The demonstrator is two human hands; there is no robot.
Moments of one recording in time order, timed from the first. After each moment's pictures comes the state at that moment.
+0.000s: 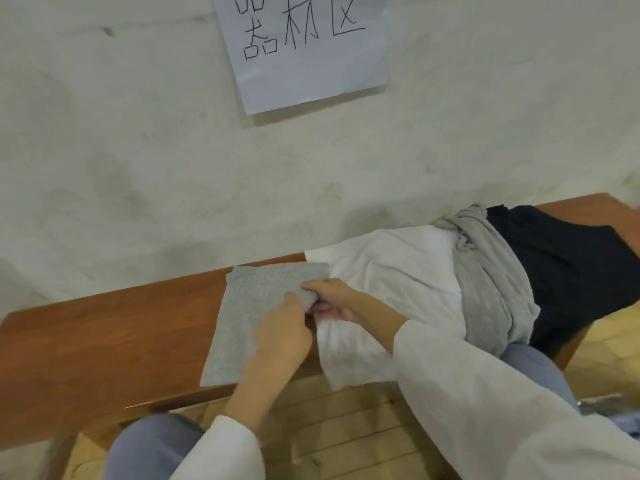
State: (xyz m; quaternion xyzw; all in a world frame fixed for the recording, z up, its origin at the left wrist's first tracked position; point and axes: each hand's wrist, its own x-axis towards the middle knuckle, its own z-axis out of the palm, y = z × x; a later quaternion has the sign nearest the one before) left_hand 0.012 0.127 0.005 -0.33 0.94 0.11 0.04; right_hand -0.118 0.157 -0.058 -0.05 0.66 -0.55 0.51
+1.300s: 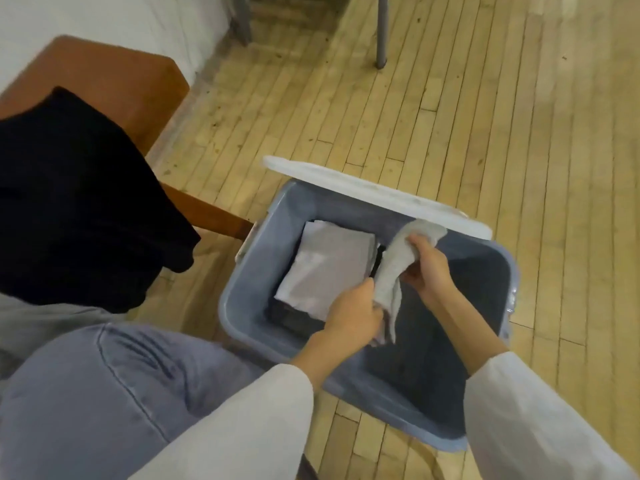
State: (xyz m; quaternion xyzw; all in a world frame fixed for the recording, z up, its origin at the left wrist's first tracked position) left_hand -0.076 0.741 -0.198 0.22 0.86 0.24 0.39; right_hand -0.060 0.893 -0.248 0.52 0.45 -0.73 -0.04
